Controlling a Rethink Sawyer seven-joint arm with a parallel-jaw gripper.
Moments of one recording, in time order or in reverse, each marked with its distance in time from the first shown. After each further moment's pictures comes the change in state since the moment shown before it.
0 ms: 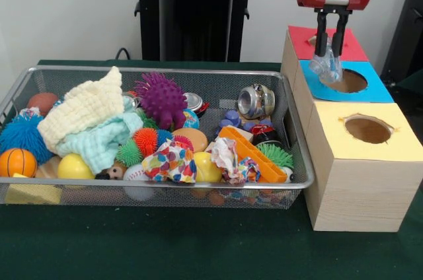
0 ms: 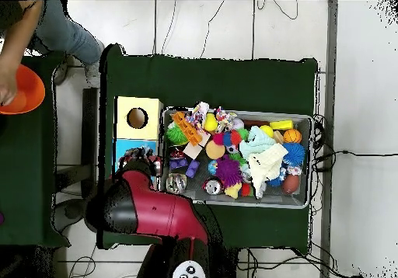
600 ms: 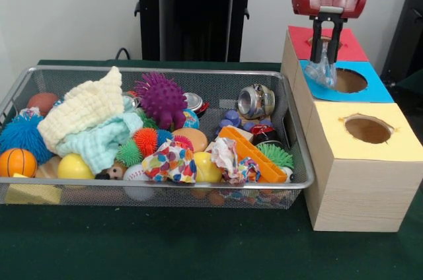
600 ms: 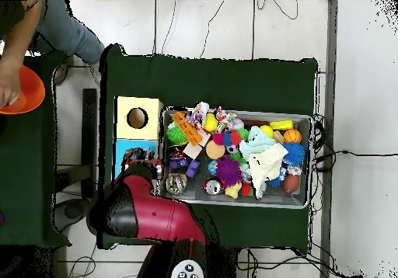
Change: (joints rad) arm 0.007 0.025 0.004 0.037 0.015 -0.100 0.039
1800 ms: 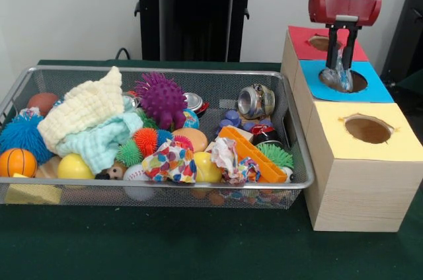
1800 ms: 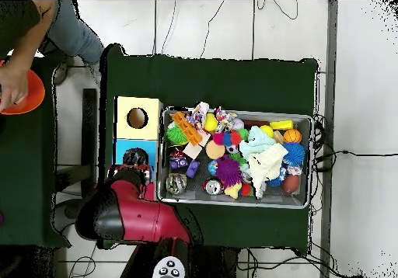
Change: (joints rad) arm 0.059 0.049 -0.005 -0.001 0.024 -0.017 0.043
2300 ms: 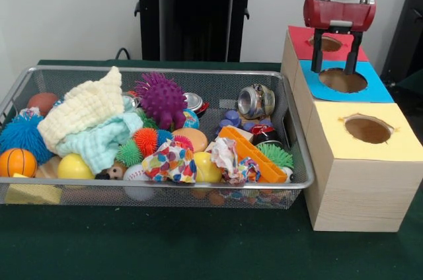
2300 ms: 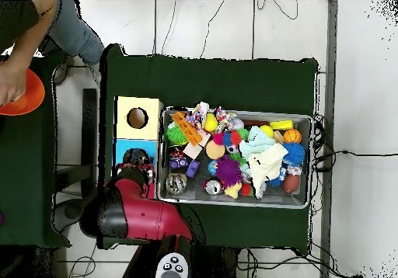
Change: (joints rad) arm -0.007 0.016 0.004 0.000 0.000 -0.011 0.001
